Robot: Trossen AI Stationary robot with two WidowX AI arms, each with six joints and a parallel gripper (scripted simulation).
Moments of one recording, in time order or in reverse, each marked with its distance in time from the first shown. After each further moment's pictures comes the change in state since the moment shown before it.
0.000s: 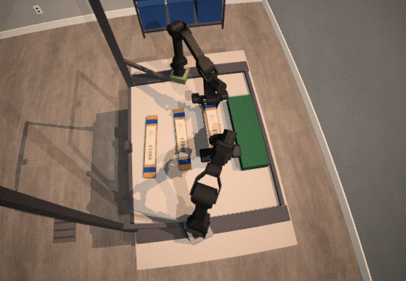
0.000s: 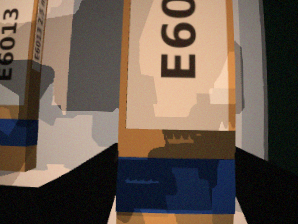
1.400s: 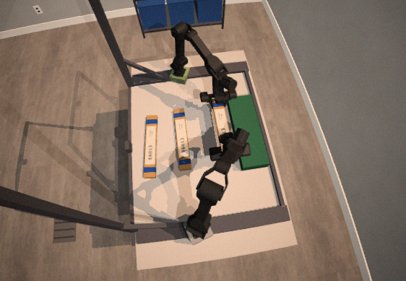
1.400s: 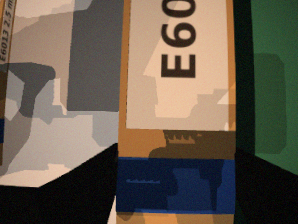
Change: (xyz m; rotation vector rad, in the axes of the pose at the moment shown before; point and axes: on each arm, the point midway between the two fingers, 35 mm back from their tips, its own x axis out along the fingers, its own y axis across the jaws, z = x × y) left arm -0.002 0.044 0.000 0.000 -0.001 -0.003; right arm -0.001 -0.044 0.000 -0.001 -0.002 0.004
